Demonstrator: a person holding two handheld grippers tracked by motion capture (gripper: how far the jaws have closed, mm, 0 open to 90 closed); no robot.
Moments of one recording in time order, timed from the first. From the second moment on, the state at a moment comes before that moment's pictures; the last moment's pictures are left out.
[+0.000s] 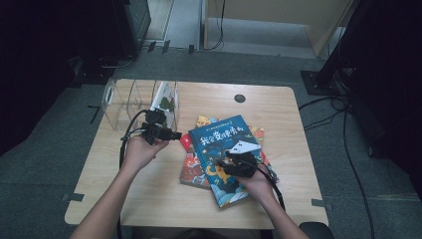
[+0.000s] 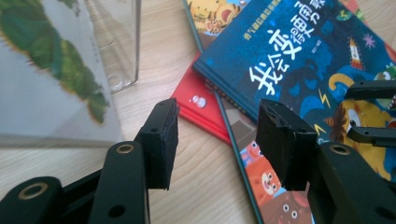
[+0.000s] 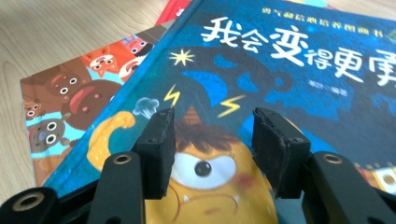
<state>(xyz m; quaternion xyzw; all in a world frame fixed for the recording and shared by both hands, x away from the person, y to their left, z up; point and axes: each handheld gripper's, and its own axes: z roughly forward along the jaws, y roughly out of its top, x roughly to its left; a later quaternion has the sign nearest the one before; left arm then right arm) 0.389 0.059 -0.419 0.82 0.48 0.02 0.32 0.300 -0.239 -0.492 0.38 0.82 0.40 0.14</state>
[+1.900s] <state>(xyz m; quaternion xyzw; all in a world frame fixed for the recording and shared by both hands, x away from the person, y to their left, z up) 0.392 0.005 -0.474 0.86 0.37 -0.01 0.35 0.220 -0.345 -0.498 0.49 0.75 0.40 0.19</state>
